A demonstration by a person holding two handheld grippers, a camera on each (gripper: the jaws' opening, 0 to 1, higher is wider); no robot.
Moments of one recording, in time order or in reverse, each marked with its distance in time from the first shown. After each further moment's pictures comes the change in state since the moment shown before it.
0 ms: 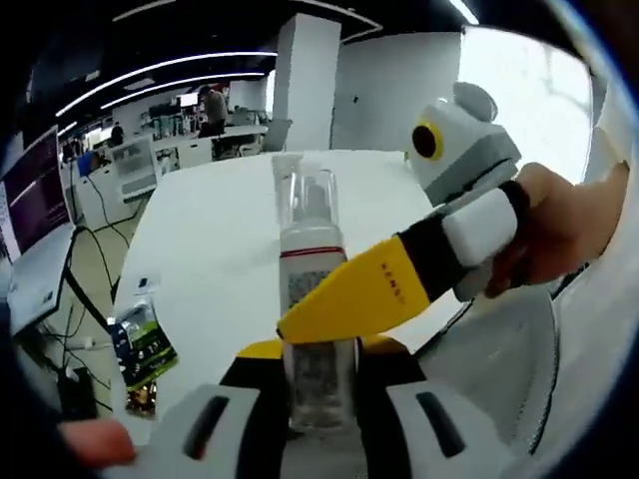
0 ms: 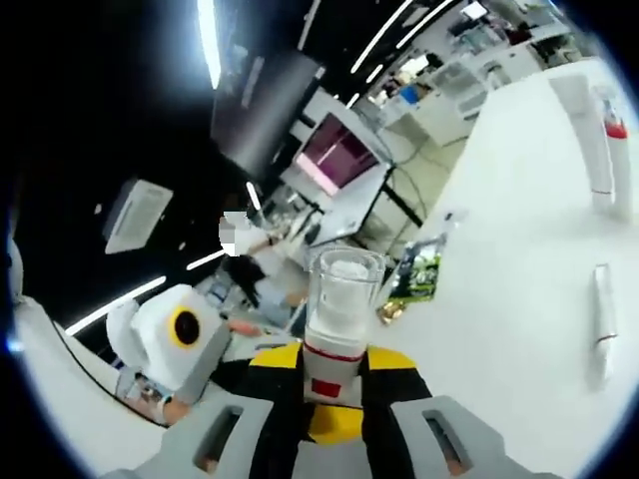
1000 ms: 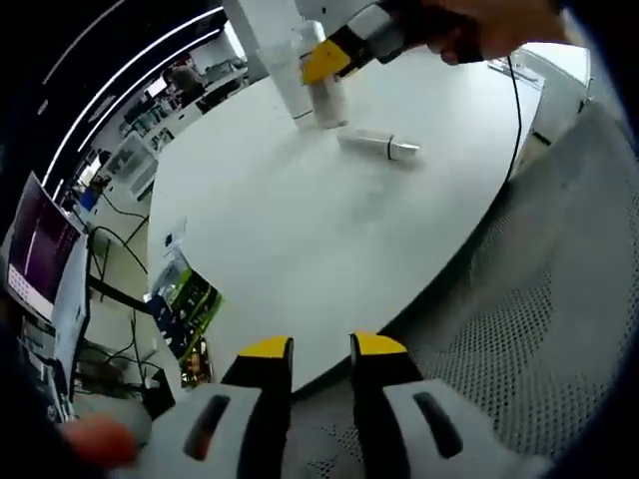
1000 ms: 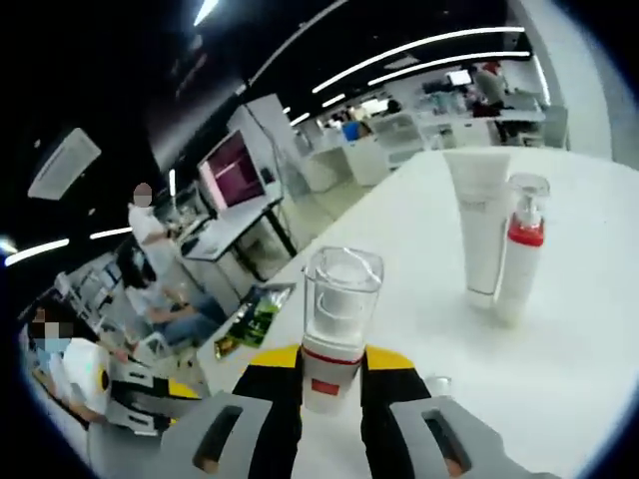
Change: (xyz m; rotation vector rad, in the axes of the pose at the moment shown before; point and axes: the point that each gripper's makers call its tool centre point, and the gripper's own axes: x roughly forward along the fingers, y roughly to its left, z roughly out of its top) left arm 0.011 0.057 -0.119 0.219 0.429 0.109; right arm -0.027 -0.186 0.087 -0.224 -0.102 -0.546
